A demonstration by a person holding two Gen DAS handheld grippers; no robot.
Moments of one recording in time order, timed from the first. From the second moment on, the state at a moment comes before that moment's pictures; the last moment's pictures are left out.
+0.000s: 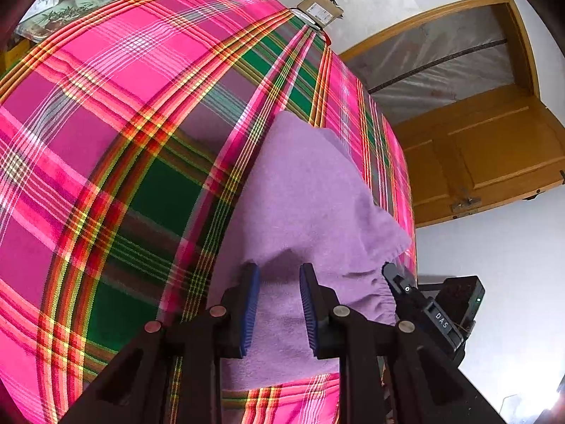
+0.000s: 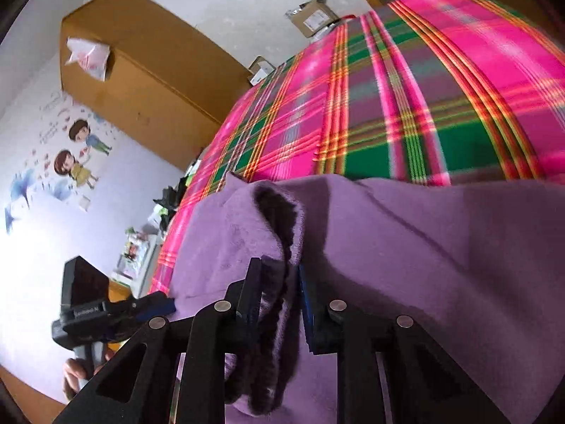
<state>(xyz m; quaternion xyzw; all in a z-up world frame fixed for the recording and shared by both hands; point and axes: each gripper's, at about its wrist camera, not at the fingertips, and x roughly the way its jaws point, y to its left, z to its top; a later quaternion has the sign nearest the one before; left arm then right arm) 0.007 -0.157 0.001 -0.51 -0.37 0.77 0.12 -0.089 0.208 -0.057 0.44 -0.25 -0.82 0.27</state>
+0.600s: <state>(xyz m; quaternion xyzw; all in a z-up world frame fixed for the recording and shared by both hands) 0.007 -0.160 0.003 -0.51 -0.37 0.77 0.12 -0.108 0.152 -0.029 0.40 -0.04 -0.89 0.21</state>
